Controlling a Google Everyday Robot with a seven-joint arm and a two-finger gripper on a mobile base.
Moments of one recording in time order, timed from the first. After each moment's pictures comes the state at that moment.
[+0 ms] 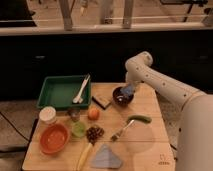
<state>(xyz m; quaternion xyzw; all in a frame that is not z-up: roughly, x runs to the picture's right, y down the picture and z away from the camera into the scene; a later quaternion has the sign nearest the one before) 0.178 -0.017 0.894 -0.17 -0.06 -0.37 0.91</state>
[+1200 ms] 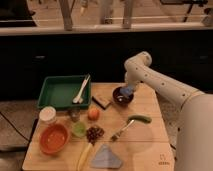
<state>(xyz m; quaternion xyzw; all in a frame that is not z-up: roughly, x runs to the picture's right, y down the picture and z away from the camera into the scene) 0.175 -0.018 0.897 -0.17 -0.07 -0.39 0.90</state>
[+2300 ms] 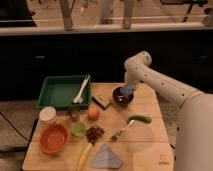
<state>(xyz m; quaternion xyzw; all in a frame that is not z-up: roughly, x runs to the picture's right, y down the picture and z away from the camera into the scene) 0.173 -0.022 0.899 -0.16 -0.07 -0.42 0.89</state>
